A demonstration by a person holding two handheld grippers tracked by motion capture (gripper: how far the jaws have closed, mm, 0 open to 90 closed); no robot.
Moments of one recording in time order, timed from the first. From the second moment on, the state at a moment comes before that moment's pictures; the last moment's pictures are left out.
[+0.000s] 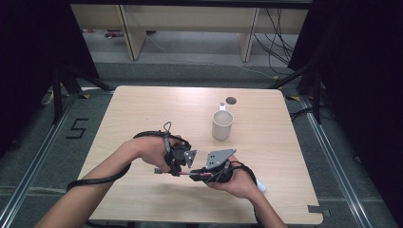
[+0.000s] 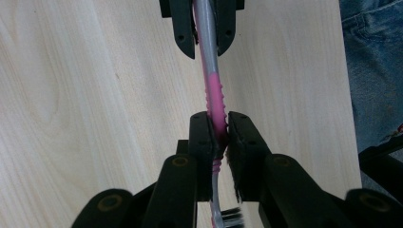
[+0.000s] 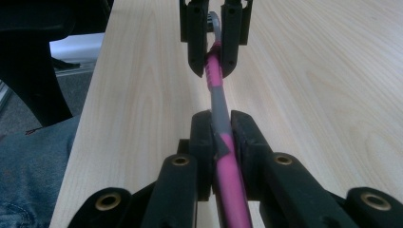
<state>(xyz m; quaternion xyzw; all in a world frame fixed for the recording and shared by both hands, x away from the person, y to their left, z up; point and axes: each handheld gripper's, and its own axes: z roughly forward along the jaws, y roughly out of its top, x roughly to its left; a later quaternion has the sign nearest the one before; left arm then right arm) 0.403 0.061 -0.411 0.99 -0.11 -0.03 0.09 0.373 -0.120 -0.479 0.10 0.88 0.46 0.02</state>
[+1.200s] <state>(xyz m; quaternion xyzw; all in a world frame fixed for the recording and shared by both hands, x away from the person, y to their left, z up) 0.390 0.138 -0.388 0.91 0.09 0.13 0.38 0.382 -0.154 -0.460 0.18 0.83 0.52 0.10</state>
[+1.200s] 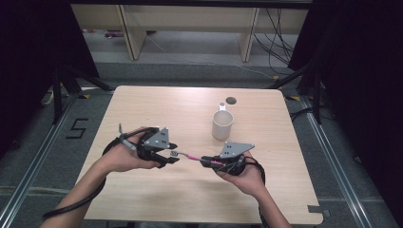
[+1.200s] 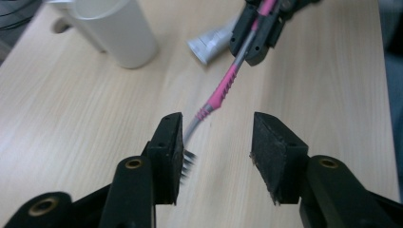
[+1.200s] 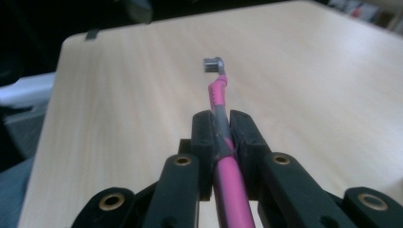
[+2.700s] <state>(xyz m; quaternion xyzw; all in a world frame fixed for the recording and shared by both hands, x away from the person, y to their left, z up) 0.410 0.119 -0.449 0.66 0.33 -0.01 0.68 0.387 -0.148 -0.431 0.19 0.76 0.60 0.16</state>
